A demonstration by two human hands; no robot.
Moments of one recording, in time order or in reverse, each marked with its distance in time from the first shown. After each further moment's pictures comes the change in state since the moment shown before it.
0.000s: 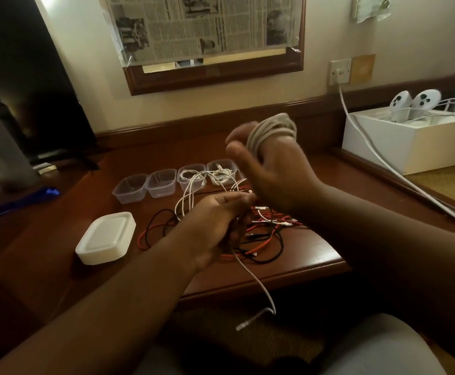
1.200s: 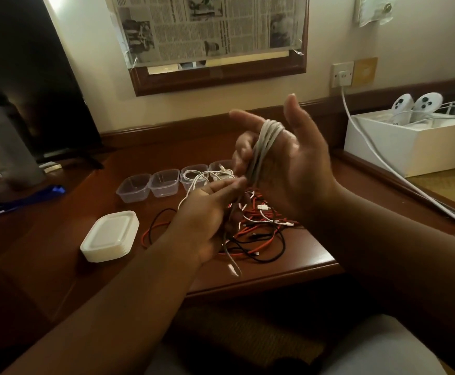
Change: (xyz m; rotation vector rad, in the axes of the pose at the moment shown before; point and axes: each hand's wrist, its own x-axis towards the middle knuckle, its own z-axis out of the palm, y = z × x) left_hand -0.005 0.009 0.000 -0.204 0.130 0.086; right_hand -0.002 -0.022 -0.007 1.239 -0.122 0.464
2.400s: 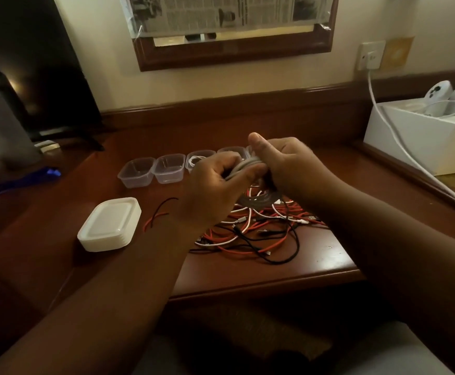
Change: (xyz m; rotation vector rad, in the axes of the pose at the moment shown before) left_hand 0.053 -0.008 -0.039 0.670 0.003 0.585; right_hand 0.036 0.032 -0.034 -0.855 0.168 0.152
